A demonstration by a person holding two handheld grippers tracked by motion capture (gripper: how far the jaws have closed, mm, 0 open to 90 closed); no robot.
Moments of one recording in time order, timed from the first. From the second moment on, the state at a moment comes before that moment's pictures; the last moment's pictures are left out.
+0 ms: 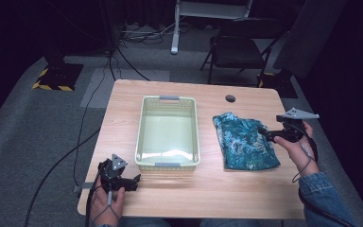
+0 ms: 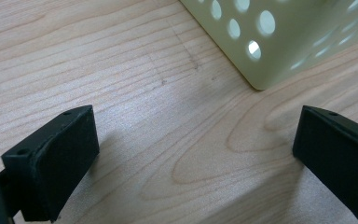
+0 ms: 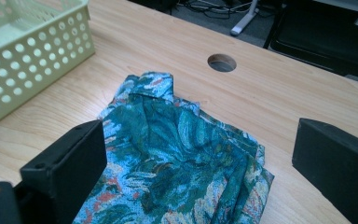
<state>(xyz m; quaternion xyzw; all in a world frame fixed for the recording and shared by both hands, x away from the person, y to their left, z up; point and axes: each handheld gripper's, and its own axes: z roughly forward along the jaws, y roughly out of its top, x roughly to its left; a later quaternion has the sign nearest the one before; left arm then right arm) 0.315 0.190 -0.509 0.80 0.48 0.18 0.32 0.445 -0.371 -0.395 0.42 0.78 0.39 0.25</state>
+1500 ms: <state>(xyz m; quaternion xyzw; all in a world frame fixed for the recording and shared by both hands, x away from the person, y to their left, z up) 0.315 0.190 -0.509 0.80 0.48 0.18 0.32 0.461 -0.344 -0.482 0.45 0.81 0.34 0.18</state>
